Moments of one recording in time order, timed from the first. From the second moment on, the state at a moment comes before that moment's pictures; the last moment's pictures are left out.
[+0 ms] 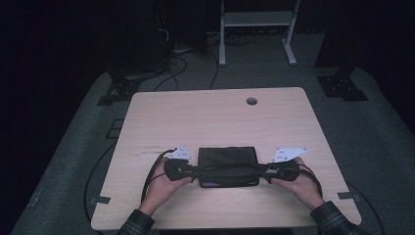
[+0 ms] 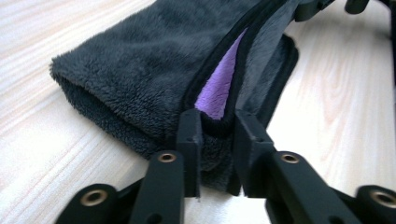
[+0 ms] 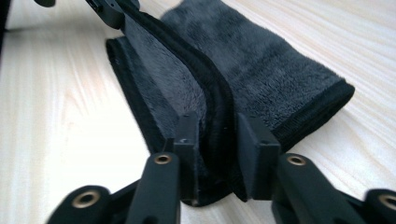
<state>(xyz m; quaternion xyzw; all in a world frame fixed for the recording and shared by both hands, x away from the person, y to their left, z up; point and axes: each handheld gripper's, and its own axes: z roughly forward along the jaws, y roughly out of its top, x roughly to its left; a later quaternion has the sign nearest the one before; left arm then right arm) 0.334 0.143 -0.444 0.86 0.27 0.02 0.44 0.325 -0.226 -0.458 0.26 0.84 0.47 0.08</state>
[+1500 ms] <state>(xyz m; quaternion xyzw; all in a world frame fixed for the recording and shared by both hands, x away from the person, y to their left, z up) 0.320 0.157 -0.449 0.86 0.27 0.12 0.43 0.321 -0.225 -0.460 0.26 0.85 0.44 0.13</state>
